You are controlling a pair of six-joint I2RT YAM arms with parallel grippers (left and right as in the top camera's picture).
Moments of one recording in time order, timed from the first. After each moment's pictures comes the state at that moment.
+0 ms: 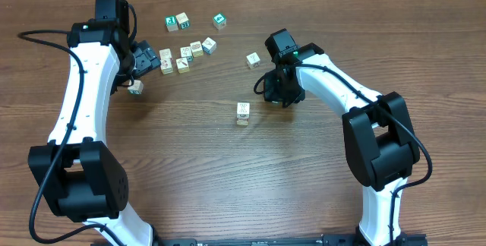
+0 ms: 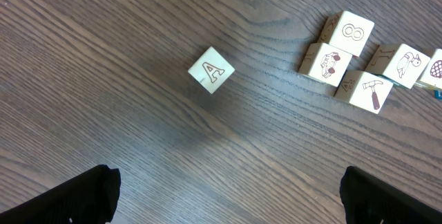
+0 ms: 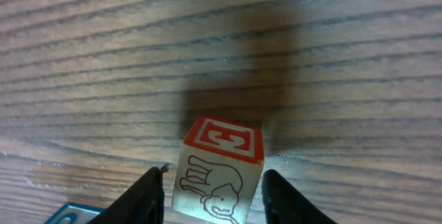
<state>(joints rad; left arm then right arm) 0.05 1.86 1.66 -1.12 -0.14 -0.57 0.43 2.12 1.56 -0.85 -0.09 0.46</state>
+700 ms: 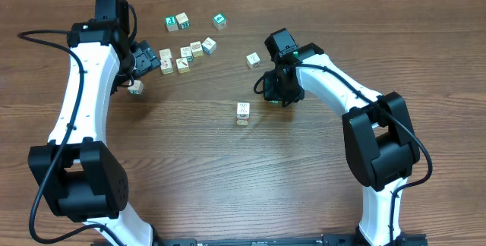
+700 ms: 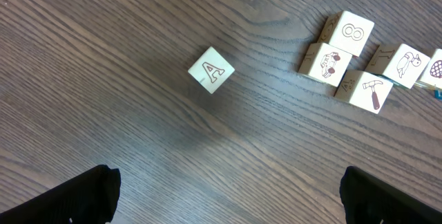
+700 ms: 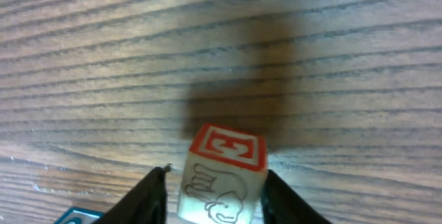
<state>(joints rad) 0.05 1.86 1.66 -1.12 -0.14 -0.57 0.43 2.12 1.56 -0.83 -0.09 0.46</state>
